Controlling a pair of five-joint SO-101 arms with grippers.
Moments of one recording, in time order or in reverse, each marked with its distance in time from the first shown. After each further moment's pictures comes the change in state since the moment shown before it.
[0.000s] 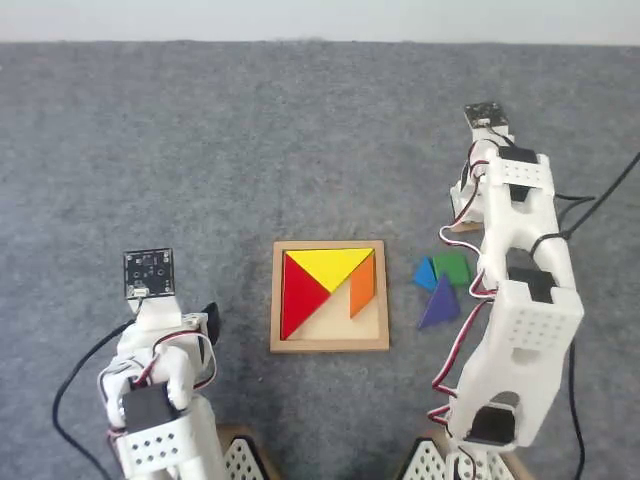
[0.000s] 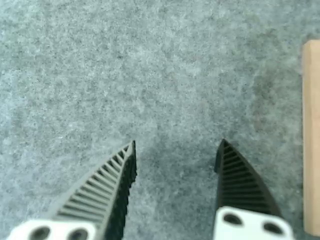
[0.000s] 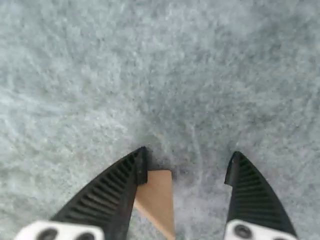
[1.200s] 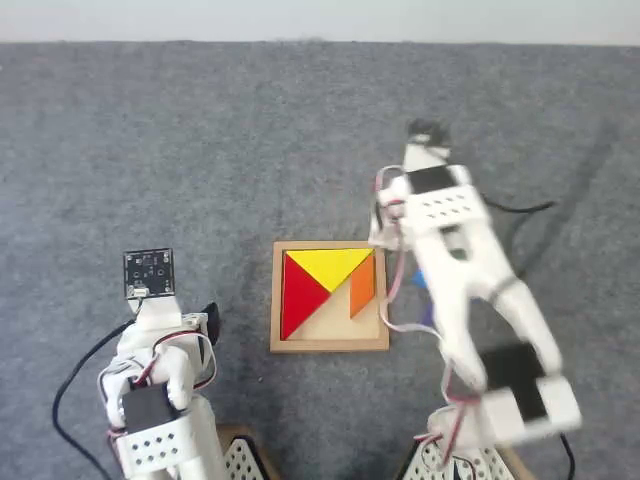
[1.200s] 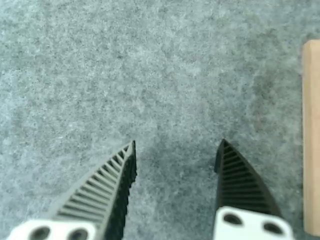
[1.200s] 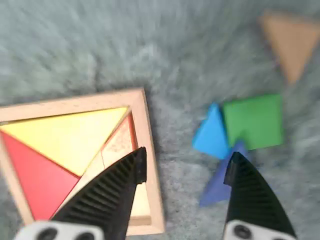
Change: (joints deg) left arm 0.0 0.0 0.0 0.0 0.0; right arm -22.9 -32.6 23.6 12.0 -37.5
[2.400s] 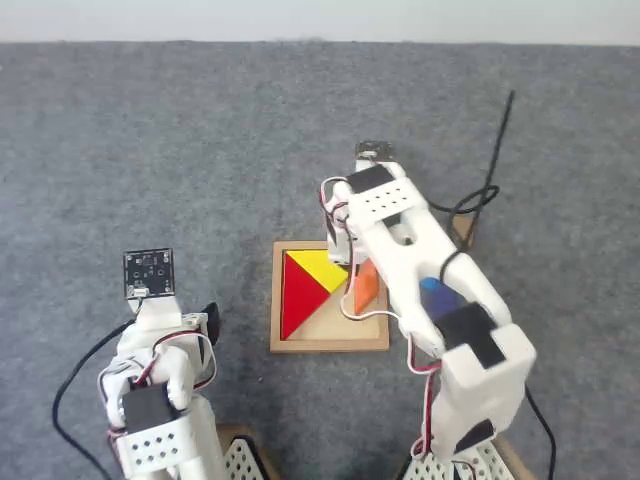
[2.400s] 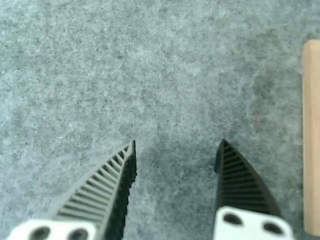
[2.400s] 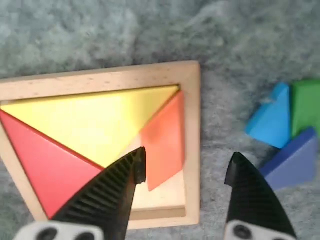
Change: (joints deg) left arm 0.0 0.0 0.0 0.0 0.0; right arm -10.2 15.5 -10.1 5.3 -7.6
